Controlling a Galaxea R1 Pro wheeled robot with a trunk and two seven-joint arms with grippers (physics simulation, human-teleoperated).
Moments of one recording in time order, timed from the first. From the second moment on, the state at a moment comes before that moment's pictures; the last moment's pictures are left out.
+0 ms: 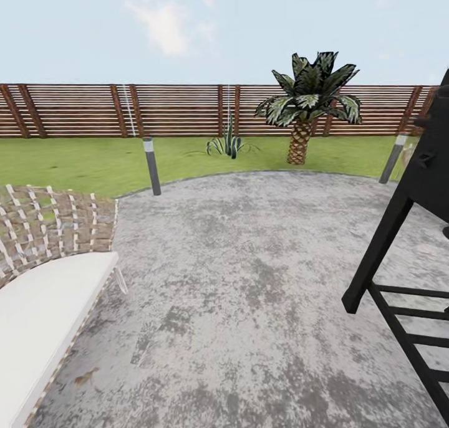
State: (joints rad) left arm -0.22 0.07 0.08 -0.29 0.04 -0.25 0.01; right arm -0.03 -0.05 -0.03 -0.54 0.00 -0.26 -0.01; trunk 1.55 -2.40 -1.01
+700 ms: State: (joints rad) left arm -0.22 0.07 0.08 -0.29 0.04 -0.25 0.01; right arm -0.03 -0.05 -0.03 -0.54 0.00 -0.26 0.00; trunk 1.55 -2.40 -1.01
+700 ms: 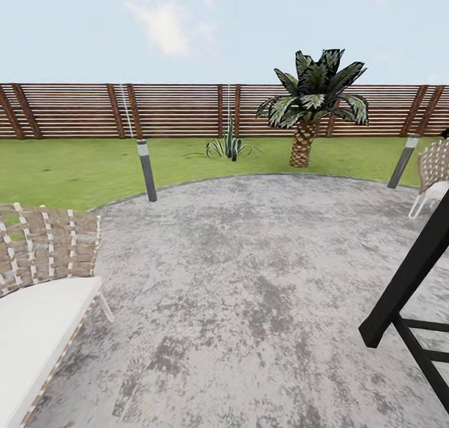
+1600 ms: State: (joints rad) left arm -0.22 0.07 0.08 -0.29 0.04 -0.25 0.01; right arm -0.03 -0.05 -0.03 -0.53 0.00 -0.26 0.00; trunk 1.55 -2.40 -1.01
